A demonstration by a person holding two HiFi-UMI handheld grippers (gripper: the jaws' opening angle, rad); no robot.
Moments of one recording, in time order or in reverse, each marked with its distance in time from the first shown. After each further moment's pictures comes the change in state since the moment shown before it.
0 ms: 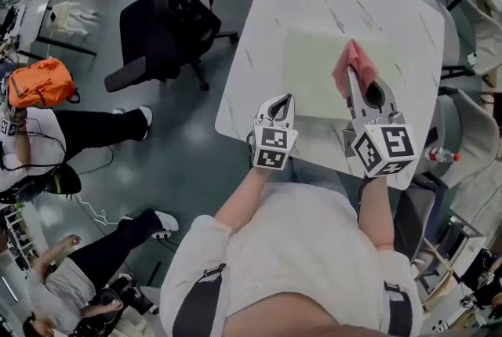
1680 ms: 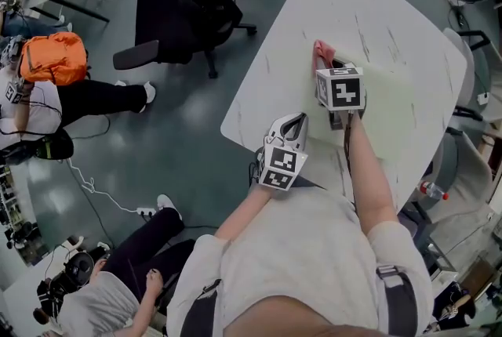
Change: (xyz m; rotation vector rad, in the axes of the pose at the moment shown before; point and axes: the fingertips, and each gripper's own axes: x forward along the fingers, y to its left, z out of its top) left arm 0.005 -0.001 0.005 -0.095 0.014 0.020; right arm 0.182 0.001 -0.128 -0.159 0.638 0.049
